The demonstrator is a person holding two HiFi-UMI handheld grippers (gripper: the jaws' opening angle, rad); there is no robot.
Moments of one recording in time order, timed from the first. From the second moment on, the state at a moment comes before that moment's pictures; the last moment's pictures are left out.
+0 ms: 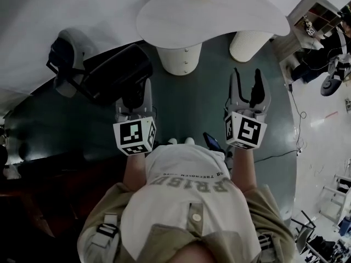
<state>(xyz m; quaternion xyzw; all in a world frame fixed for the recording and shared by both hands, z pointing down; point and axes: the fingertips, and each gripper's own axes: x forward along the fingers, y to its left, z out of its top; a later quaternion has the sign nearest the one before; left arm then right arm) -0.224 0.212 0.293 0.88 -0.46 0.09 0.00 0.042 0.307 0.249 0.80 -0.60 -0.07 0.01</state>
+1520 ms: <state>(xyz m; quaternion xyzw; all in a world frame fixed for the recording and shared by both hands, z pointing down) -0.187 0.056 0.292 0.90 -0.43 0.06 0.00 0.077 0.170 0.259 0.81 -0.58 -0.06 0.01</state>
